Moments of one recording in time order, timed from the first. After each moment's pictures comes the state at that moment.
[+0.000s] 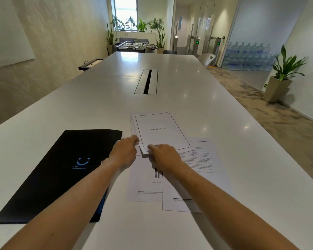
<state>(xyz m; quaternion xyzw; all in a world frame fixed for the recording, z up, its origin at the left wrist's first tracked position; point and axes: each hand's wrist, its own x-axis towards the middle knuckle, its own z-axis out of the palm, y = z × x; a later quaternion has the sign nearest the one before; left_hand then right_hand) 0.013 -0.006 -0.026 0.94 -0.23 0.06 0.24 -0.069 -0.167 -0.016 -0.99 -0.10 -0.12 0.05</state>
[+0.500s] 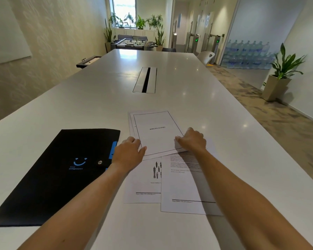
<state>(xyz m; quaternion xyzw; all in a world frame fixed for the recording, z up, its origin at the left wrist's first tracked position) 0.002 -0.021 -0.043 0.94 -0.25 0.18 0.14 -0.041 -0.263 0.001 -0.93 0.29 -0.05 0.21</state>
